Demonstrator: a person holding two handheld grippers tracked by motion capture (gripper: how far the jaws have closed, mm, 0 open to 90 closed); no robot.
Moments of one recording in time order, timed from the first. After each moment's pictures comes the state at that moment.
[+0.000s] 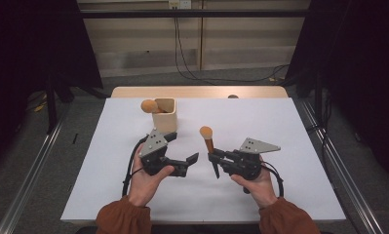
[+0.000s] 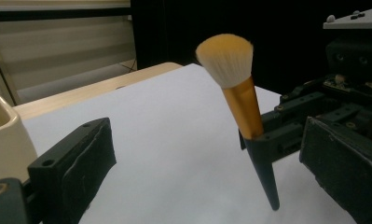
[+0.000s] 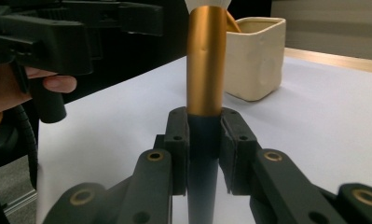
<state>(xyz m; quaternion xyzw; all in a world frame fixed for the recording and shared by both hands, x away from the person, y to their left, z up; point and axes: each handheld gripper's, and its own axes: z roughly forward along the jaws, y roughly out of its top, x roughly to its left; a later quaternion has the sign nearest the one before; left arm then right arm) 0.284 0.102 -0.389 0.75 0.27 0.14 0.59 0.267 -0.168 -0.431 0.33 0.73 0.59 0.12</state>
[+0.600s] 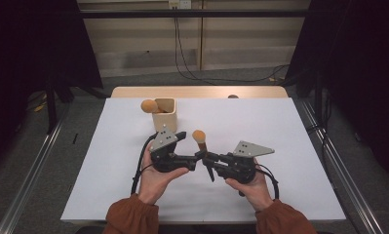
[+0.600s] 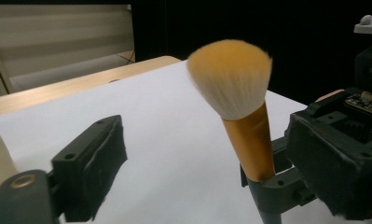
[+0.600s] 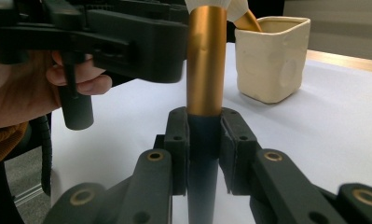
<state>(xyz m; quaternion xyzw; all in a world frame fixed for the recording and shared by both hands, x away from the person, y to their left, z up) 0.291 0.086 -0.392 0.75 0.29 0.13 0.58 0.260 -0.152 -0.430 0.31 0.73 0.59 0.11</state>
